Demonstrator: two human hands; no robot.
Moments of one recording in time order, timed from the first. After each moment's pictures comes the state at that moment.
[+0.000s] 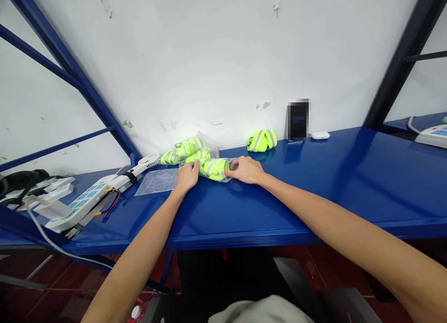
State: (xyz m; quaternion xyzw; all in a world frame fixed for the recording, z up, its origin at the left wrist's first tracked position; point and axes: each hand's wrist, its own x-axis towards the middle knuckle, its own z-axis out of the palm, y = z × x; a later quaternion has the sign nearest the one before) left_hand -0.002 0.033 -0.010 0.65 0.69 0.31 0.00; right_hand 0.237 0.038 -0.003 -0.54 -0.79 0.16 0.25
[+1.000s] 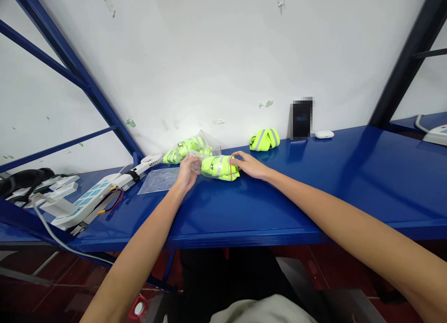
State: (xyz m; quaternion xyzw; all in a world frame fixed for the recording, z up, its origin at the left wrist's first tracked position) left_hand 0.008 0.039 -0.007 0.45 0.40 0.66 0.45; right_hand 0.243 0.039 0.001 -0.45 -0.72 0.41 0.33
